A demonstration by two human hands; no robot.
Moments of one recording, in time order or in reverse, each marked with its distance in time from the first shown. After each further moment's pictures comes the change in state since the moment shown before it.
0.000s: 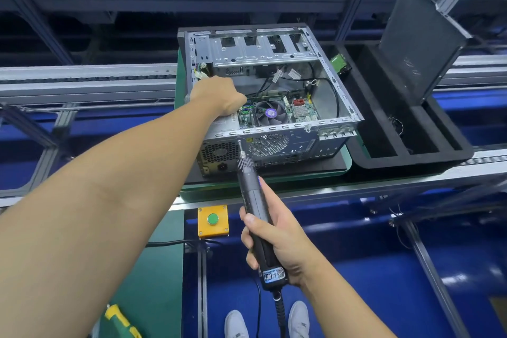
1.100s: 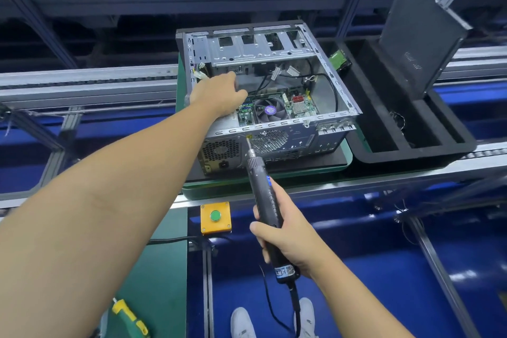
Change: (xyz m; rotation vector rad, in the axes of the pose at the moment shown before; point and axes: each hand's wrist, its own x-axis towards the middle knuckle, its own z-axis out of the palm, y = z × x) left_hand -0.007 0.000 0.007 -0.161 0.076 0.008; right_hand -0.008 0.001 -0.020 -0.400 0.089 -0.073
